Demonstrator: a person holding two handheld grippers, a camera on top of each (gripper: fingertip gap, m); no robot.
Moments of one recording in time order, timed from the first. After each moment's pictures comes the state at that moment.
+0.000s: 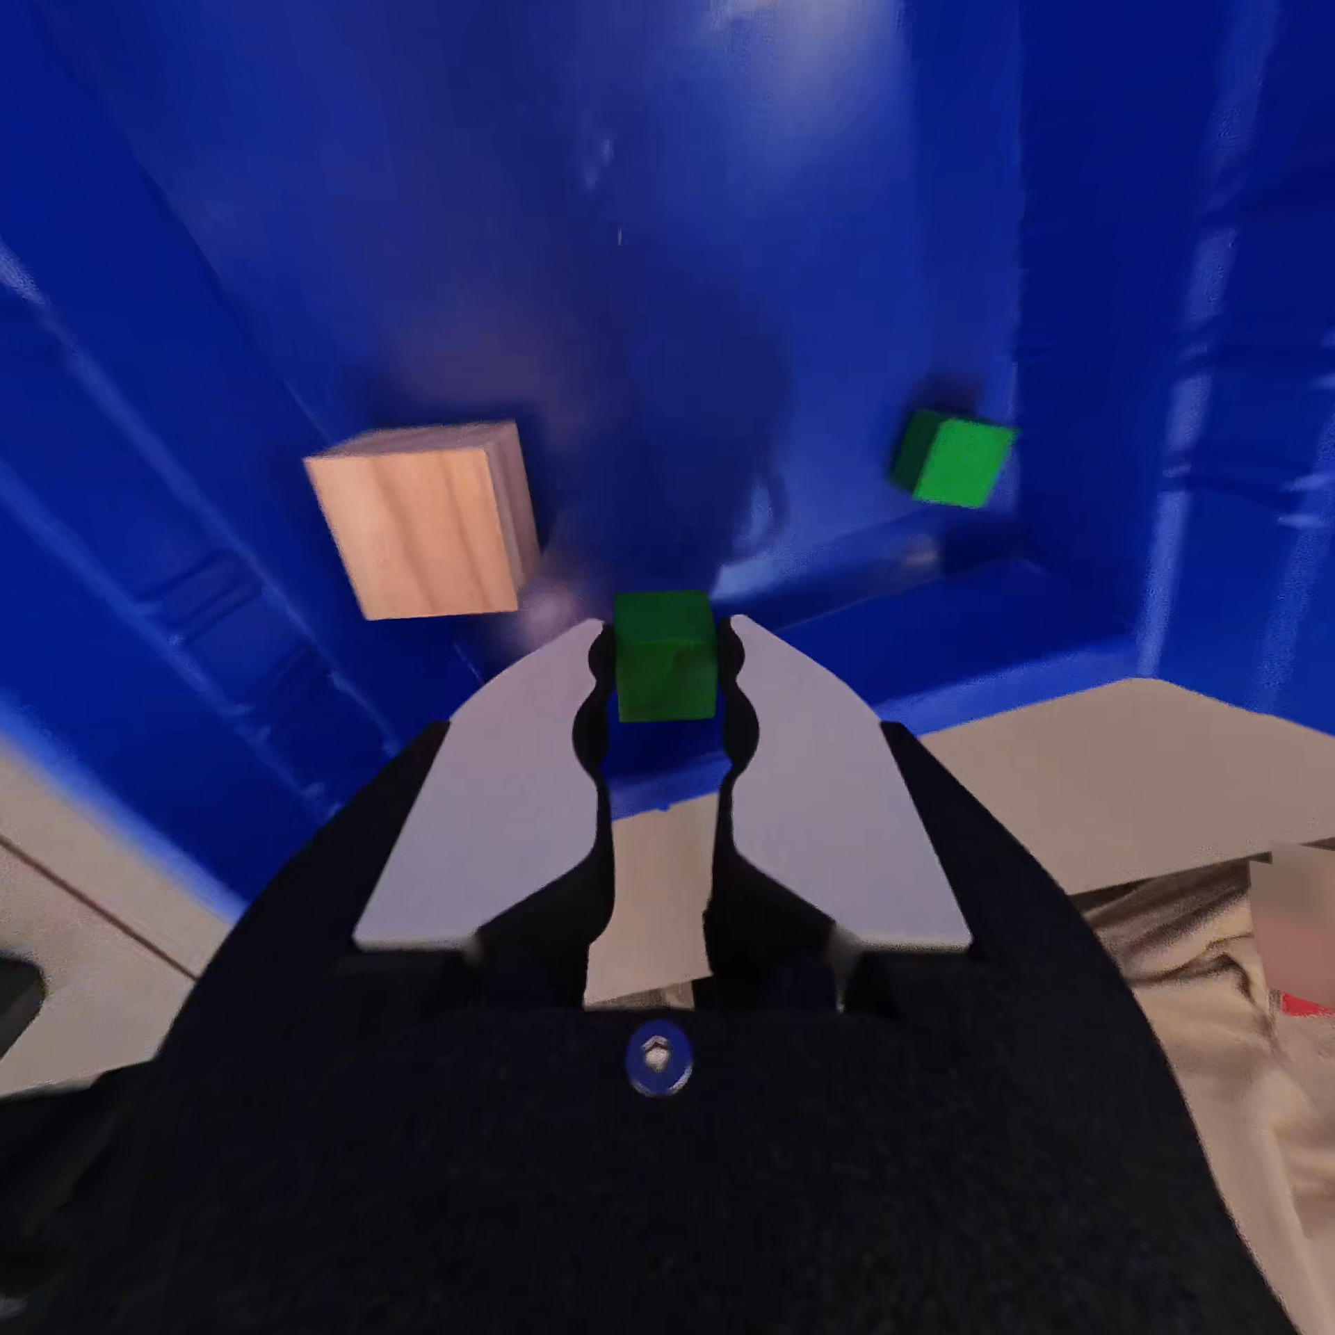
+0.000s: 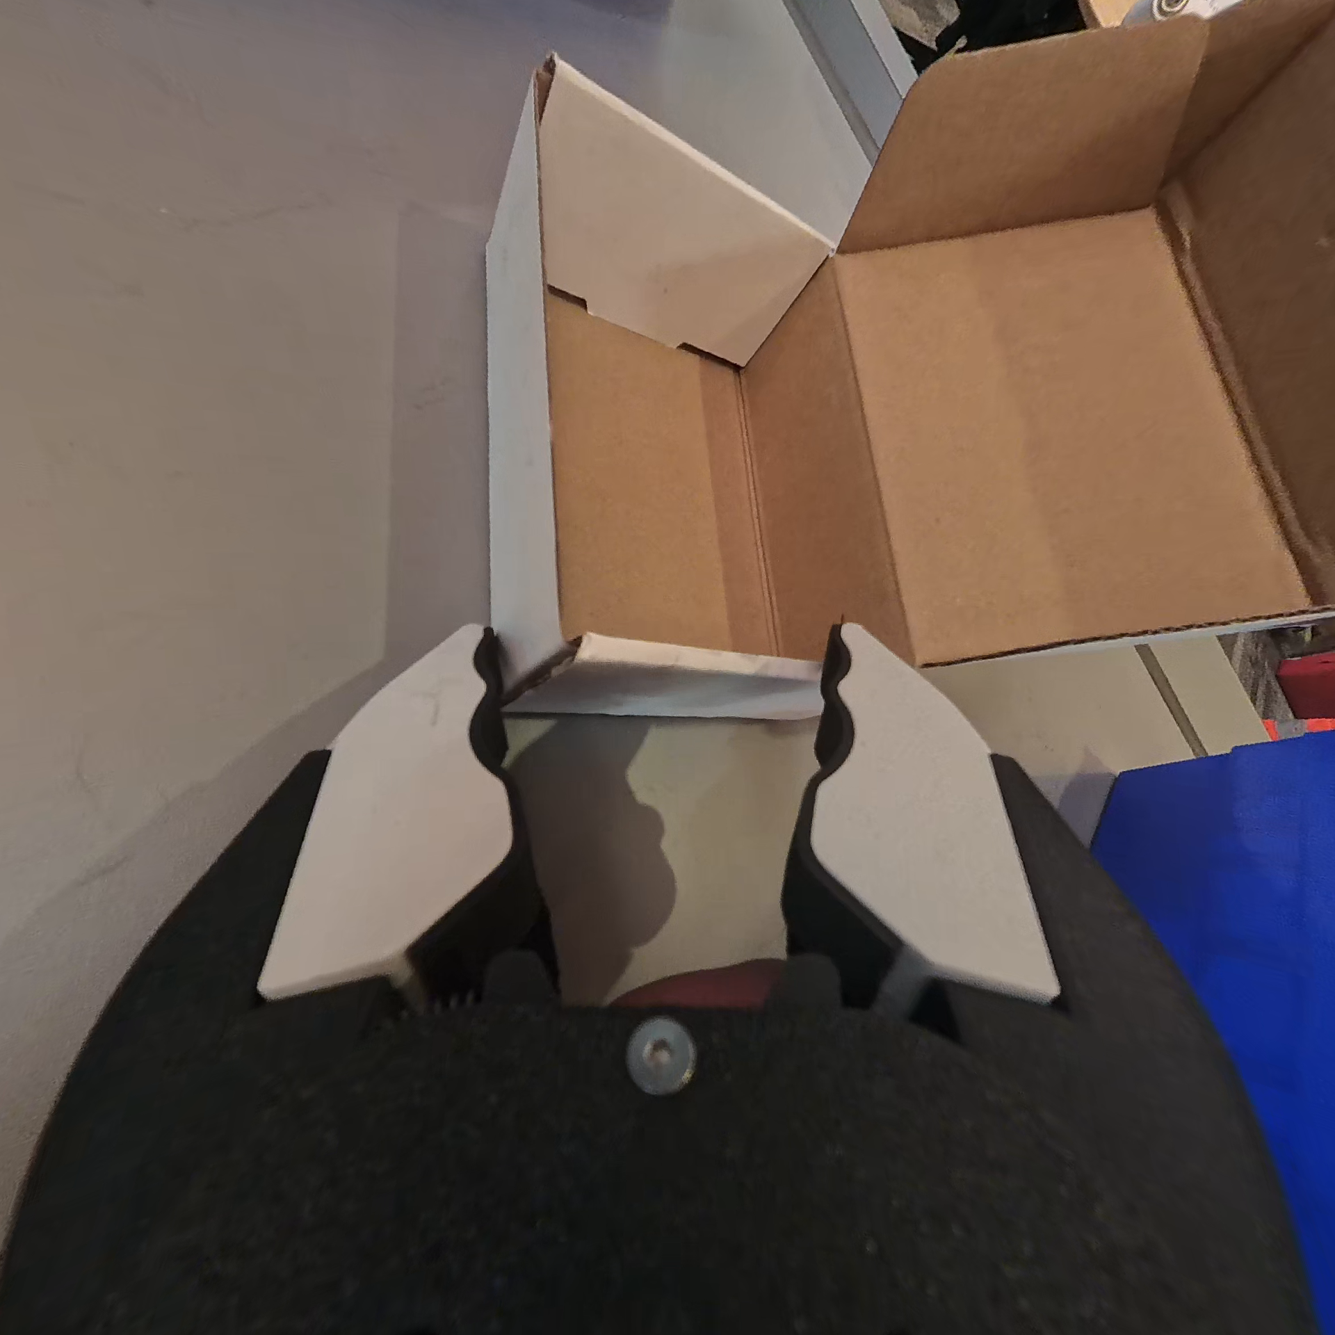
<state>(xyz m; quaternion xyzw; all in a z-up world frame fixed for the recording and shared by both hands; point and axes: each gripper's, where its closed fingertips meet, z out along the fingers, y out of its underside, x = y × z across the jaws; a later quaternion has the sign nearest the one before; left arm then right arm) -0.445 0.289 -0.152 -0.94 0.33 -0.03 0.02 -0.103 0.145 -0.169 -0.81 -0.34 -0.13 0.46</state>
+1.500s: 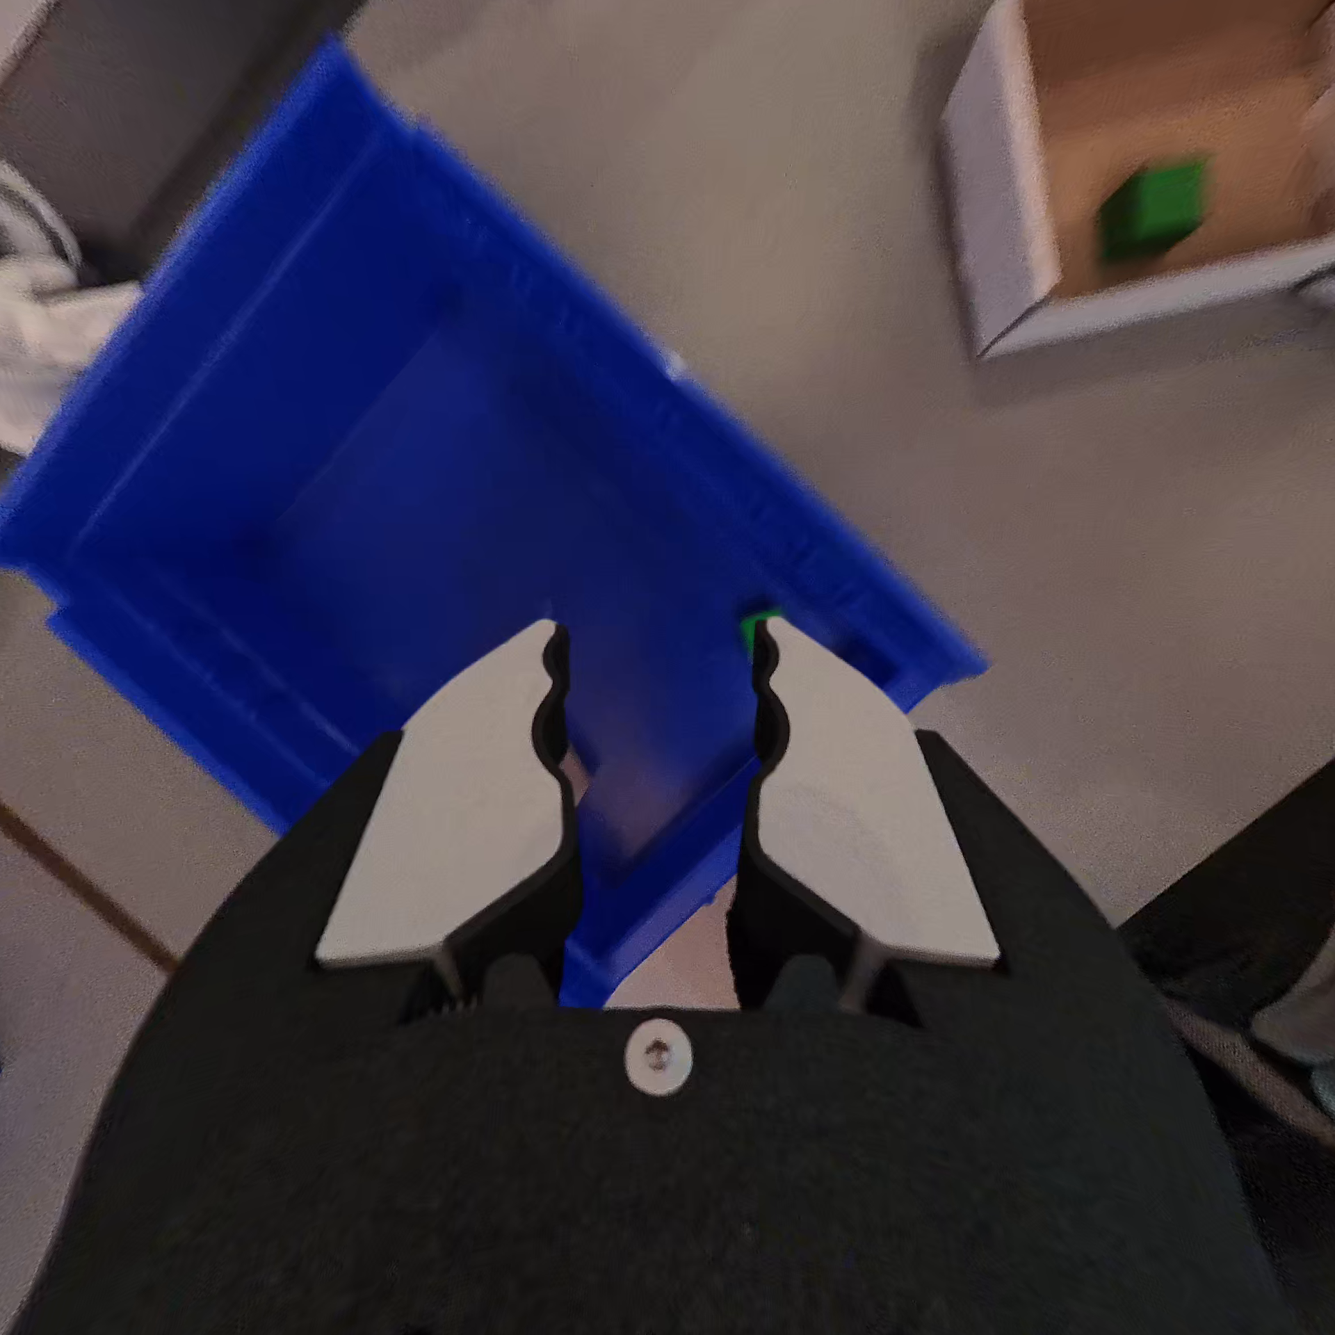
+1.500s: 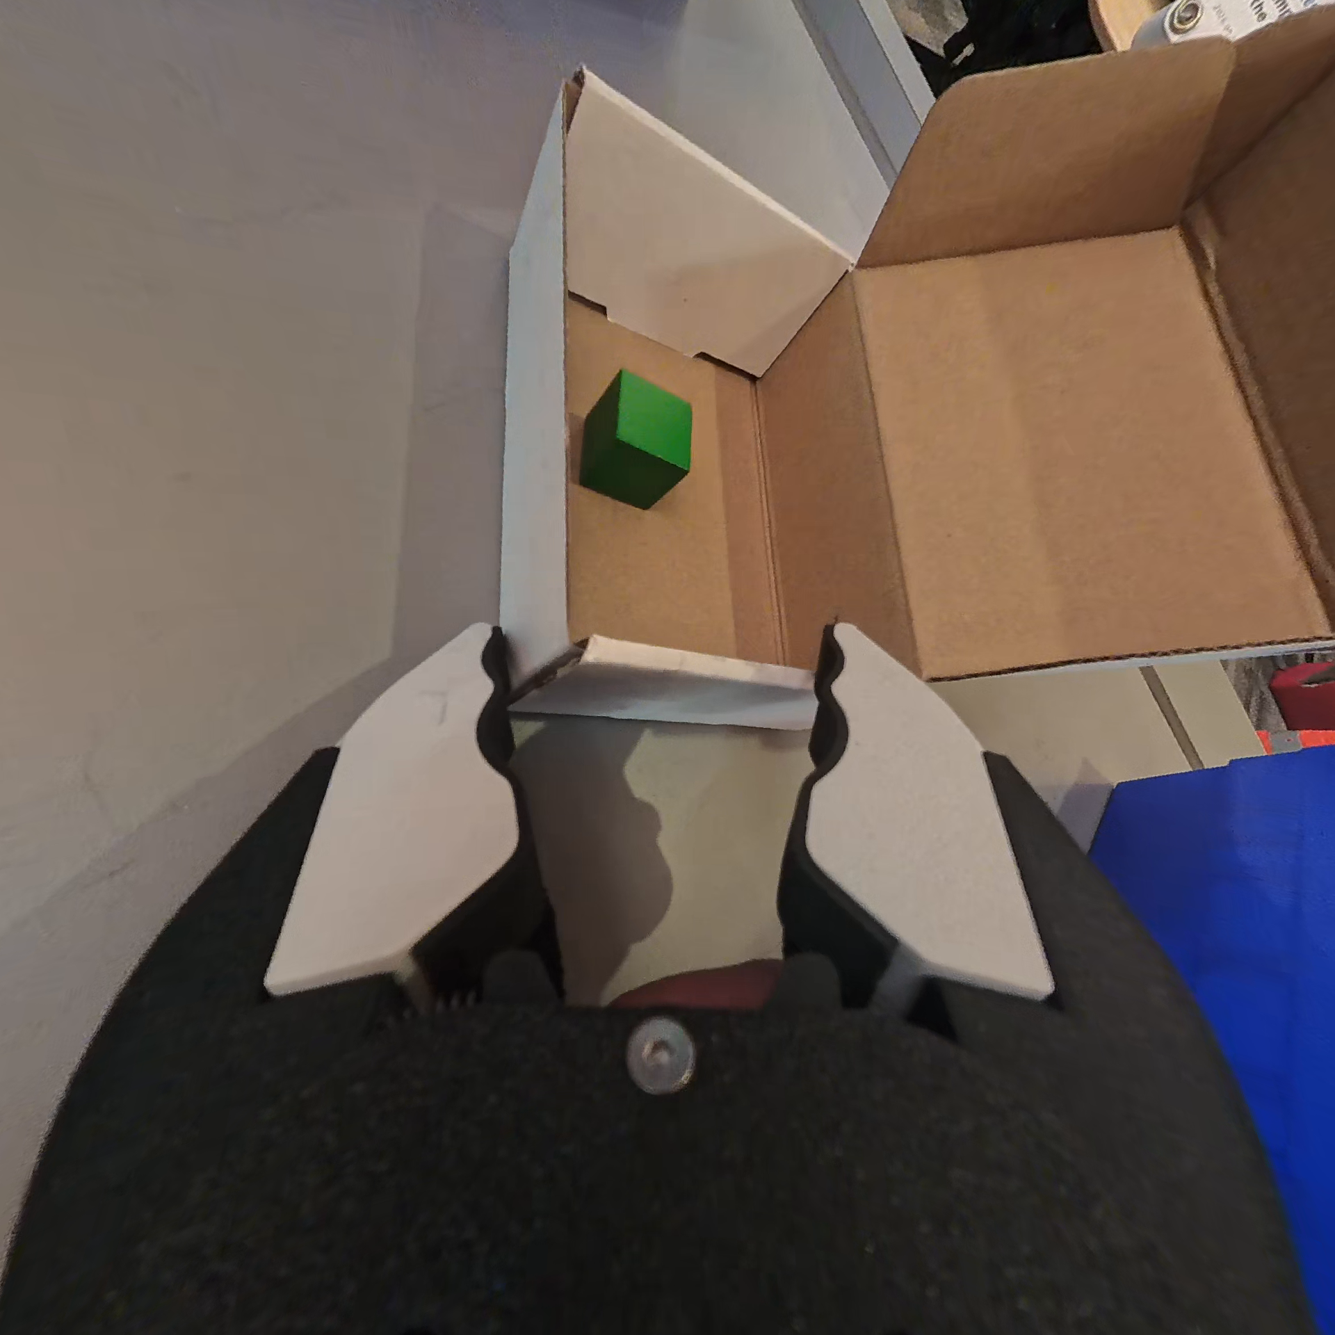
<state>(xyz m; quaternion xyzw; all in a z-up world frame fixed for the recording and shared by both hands) -0.372 0.307 -0.060 -0.81 0.54 -0.09 0.20 -0.105 0.145 -0.170 -0.80 -0.35 -0.13 0.46</state>
